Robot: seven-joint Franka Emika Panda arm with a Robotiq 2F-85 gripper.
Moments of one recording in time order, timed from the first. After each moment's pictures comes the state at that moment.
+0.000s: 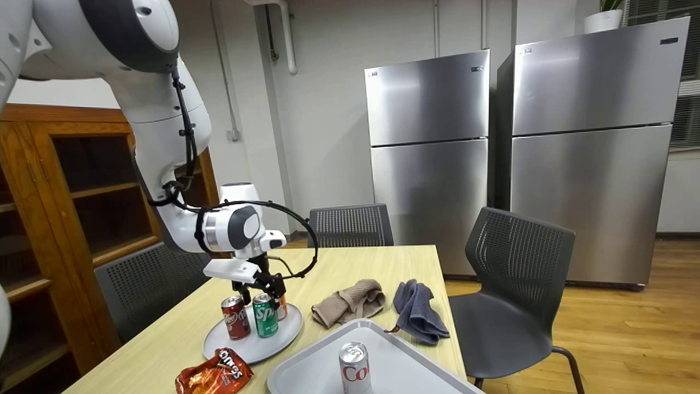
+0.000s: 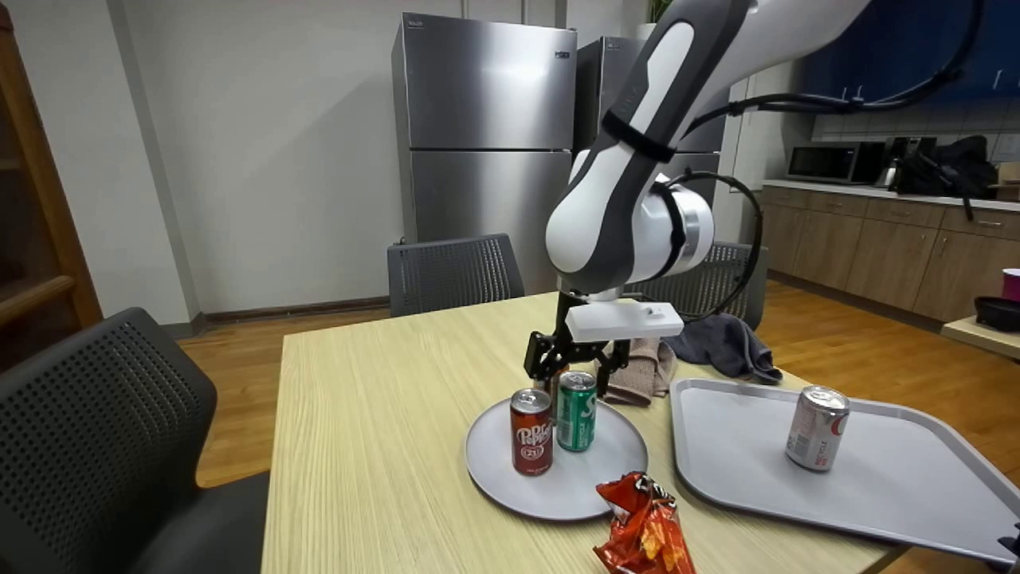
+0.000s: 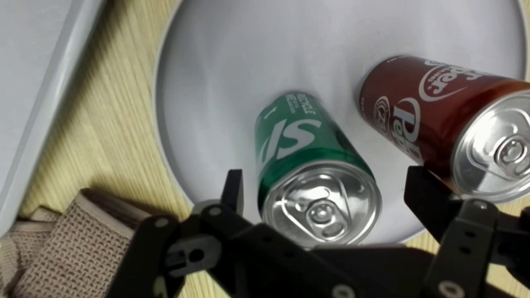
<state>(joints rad) 0.21 0.59 0.03 -2.13 0.00 2.81 0.20</state>
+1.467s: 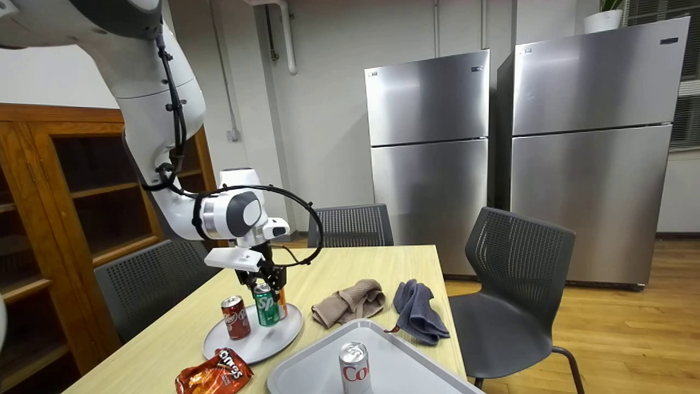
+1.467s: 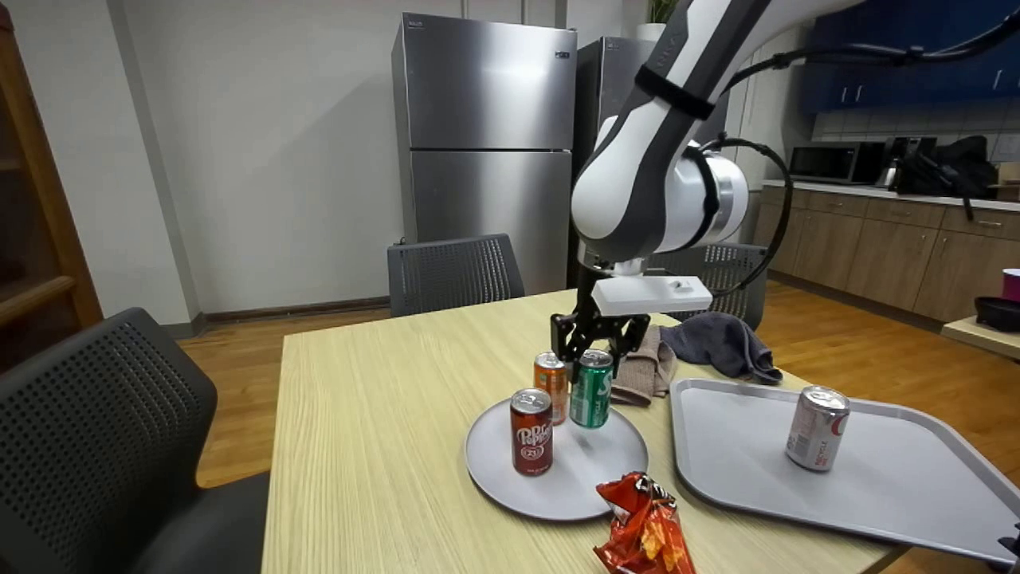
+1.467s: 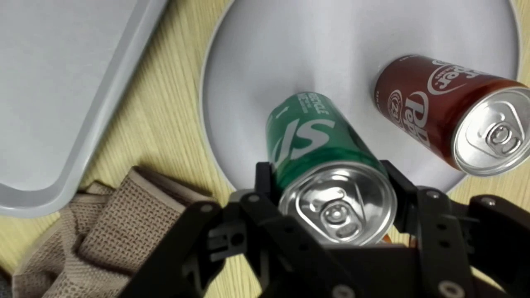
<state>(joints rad) 0.19 0.47 0.02 -2.22 0.00 2.81 0.15</state>
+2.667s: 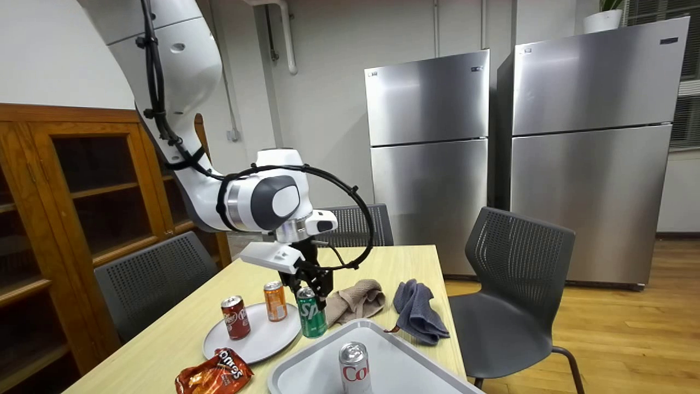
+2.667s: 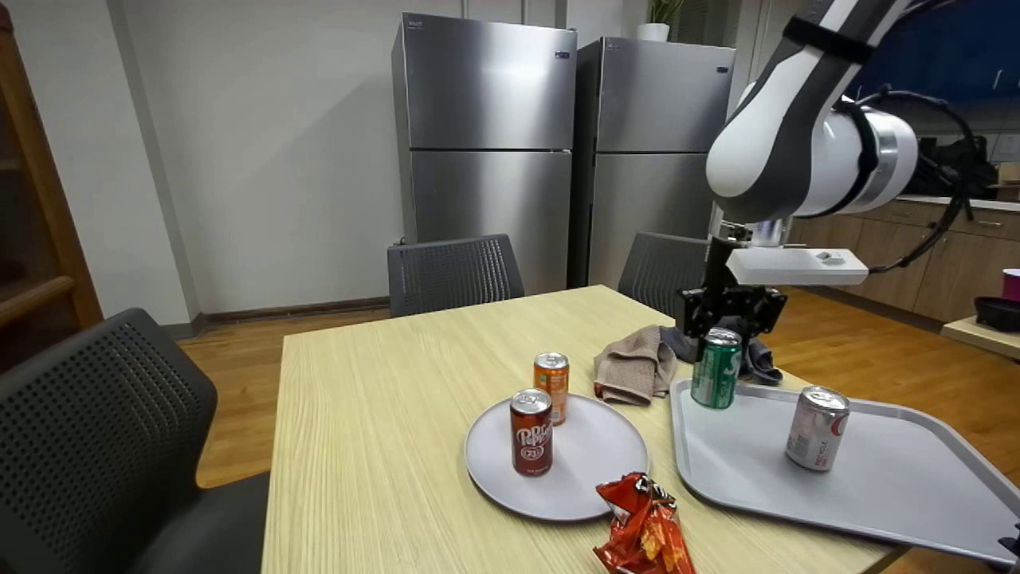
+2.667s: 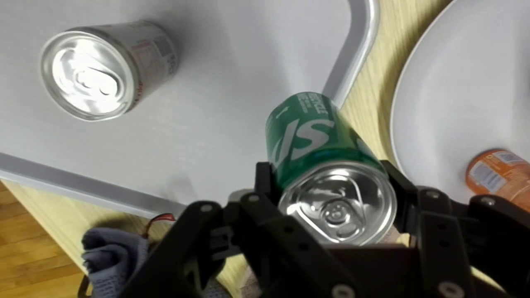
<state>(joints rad) 0.01 0.24 -0.08 -2.47 0.00 2.81 0.10</state>
